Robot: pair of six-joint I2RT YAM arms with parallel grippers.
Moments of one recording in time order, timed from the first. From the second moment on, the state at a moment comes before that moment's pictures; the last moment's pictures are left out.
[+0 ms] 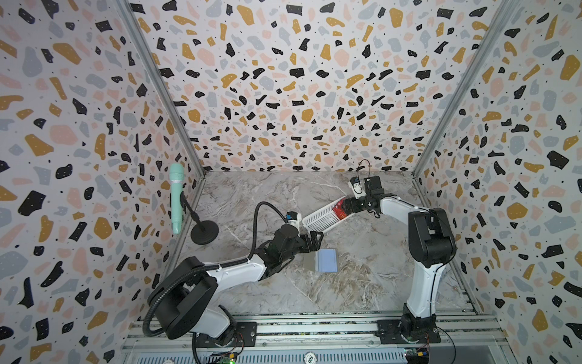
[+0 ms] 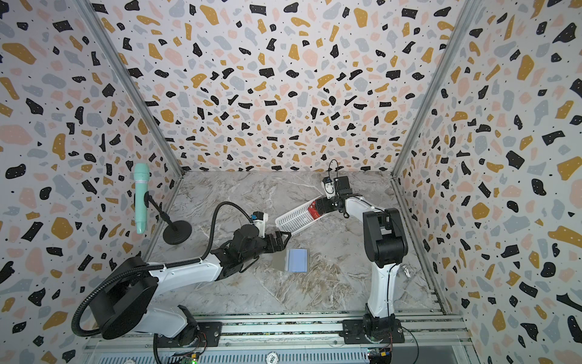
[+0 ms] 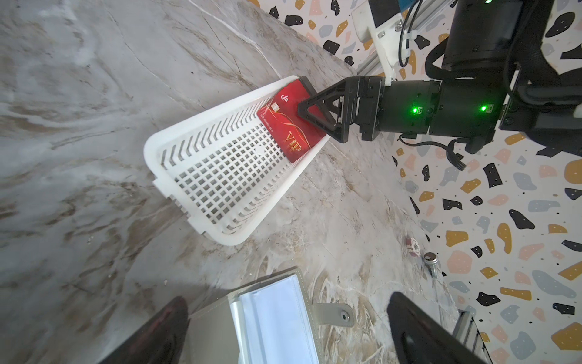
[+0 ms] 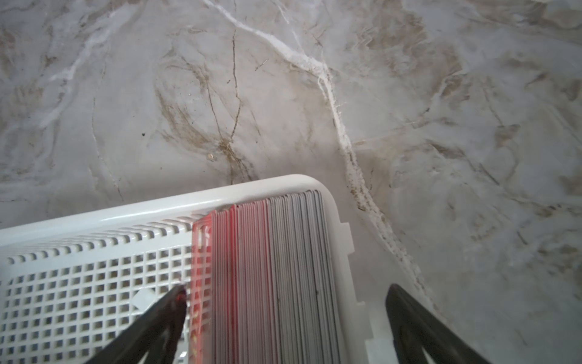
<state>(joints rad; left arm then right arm) -0.77 1.45 0.64 0.35 0.03 -0.74 0.22 2.03 1.40 -0.25 -0.26 -0.14</state>
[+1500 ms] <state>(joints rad) -0.77 1.47 0.65 0.35 0.10 -0.72 0.42 1.69 0.91 -0.14 -0.08 0.17</state>
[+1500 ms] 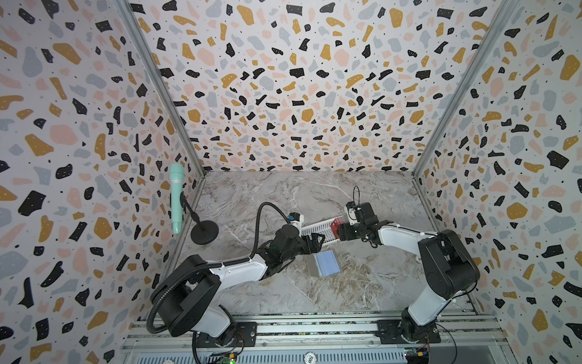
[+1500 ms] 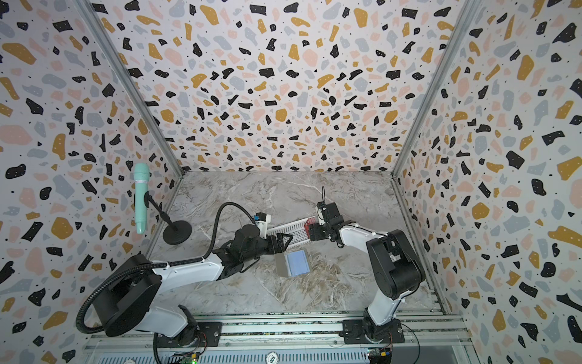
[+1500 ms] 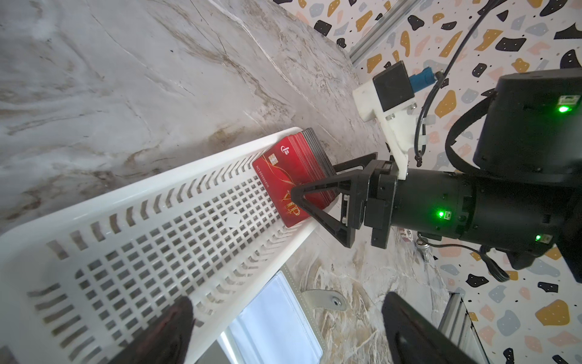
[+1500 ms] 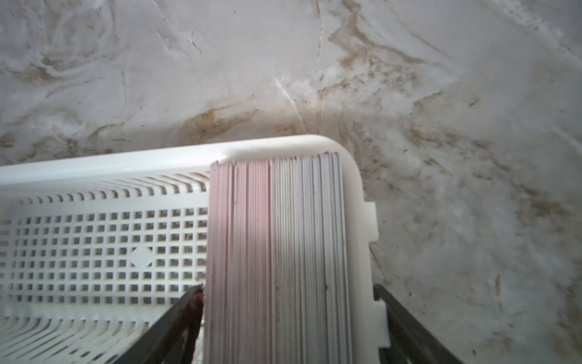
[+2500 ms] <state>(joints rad) -0.73 1.88 1.00 0.21 0.16 -0.60 0.41 1.77 1.06 -0.27 -0.08 -0.03</state>
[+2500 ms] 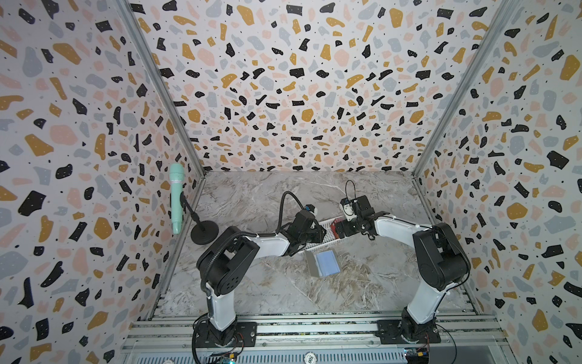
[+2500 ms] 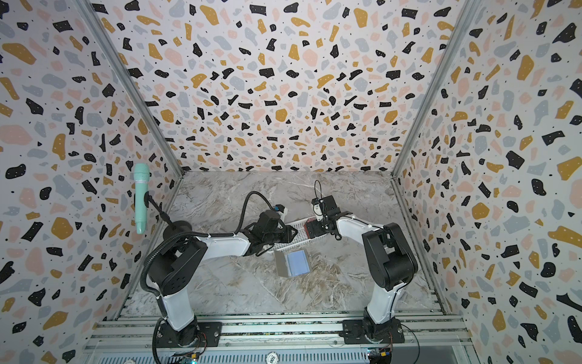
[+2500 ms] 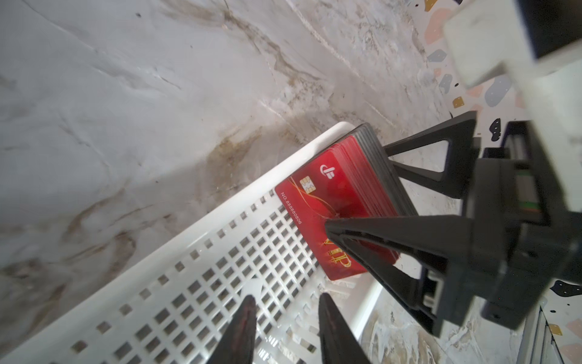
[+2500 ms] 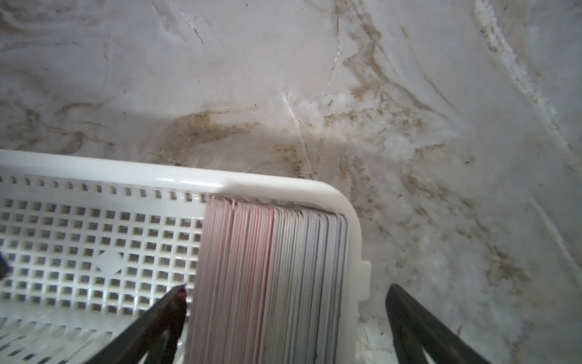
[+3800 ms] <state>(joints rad) -0.73 2.03 1.17 0.05 0.17 -0.52 0.39 1.77 1.06 -0.27 -0.11 -0.03</state>
